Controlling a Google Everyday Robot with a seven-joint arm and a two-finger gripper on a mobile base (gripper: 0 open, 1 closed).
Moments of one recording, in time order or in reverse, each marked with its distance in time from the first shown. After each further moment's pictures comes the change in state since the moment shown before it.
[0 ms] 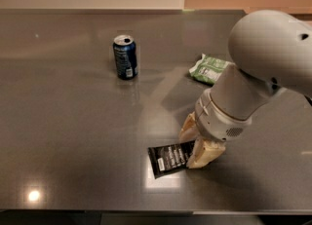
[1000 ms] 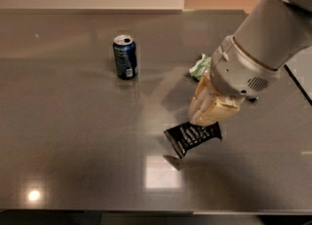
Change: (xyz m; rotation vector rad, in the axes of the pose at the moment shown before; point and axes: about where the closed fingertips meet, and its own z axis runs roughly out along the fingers) arm -0.026 -0.019 -0.090 0.053 -0.064 0.091
